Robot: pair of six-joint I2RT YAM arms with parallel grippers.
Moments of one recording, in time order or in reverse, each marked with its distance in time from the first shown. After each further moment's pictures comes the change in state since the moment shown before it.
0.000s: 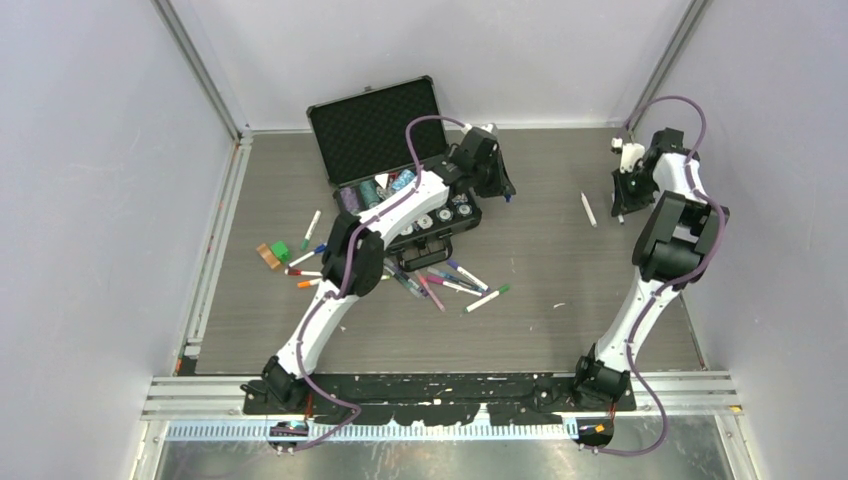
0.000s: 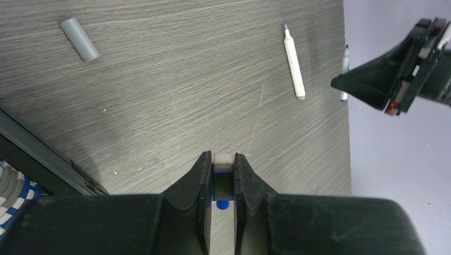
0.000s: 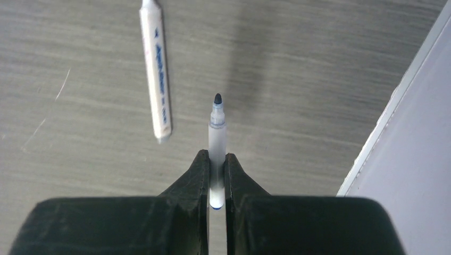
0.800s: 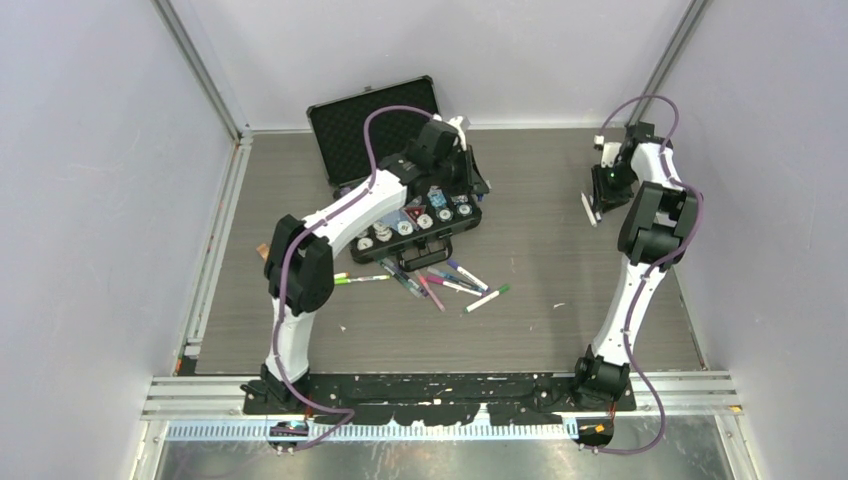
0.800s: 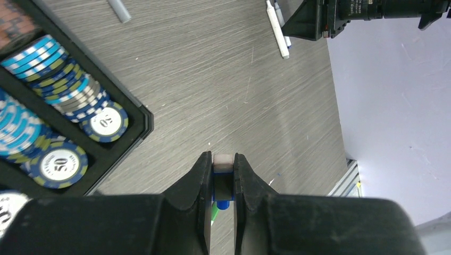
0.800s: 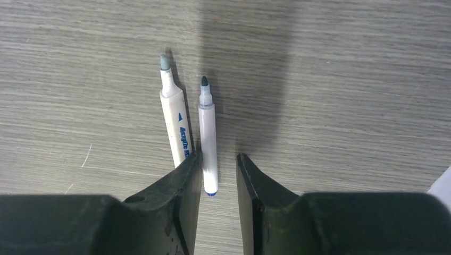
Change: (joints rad) left arm 0.057 -0.422 -0.489 0.099 0.078 0.108; right arm 0.083 0.257 0.283 -0.108 0.053 0.164
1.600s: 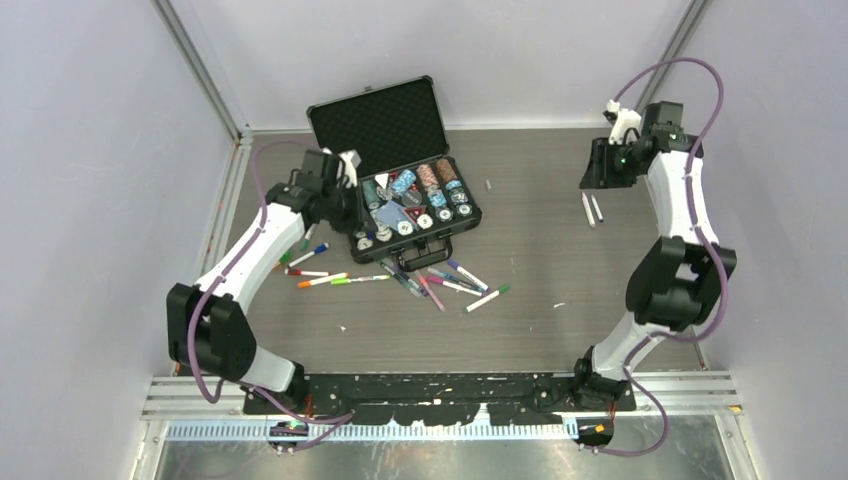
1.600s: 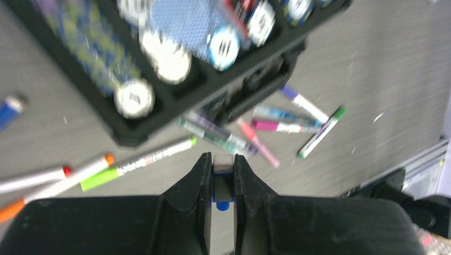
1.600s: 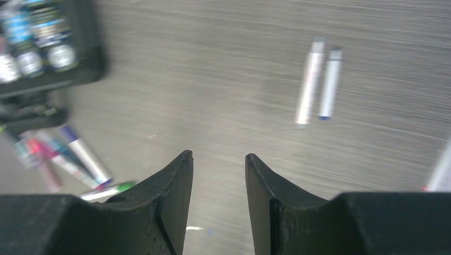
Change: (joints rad) left arm 0.369 -0.597 -0.577 -0.278 0.048 0.283; right arm 0.035 -0.536 -0.278 0.035 -0.197 0.114
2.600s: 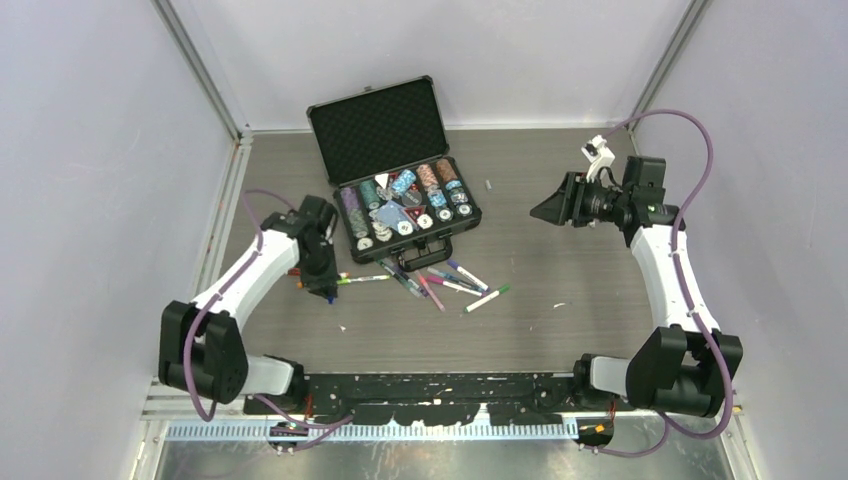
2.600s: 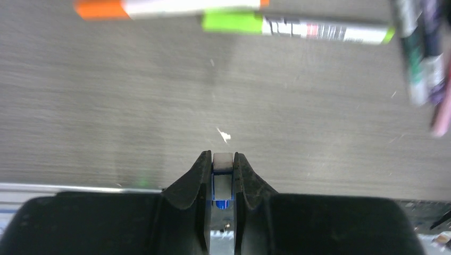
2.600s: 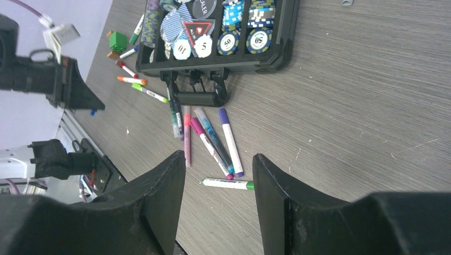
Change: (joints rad) left arm 0.008 -0.131 -0.346 -0.348 -0.278 -0.105; right arm 0.114 -0.536 -0.621 0.375 -0.511 0.314
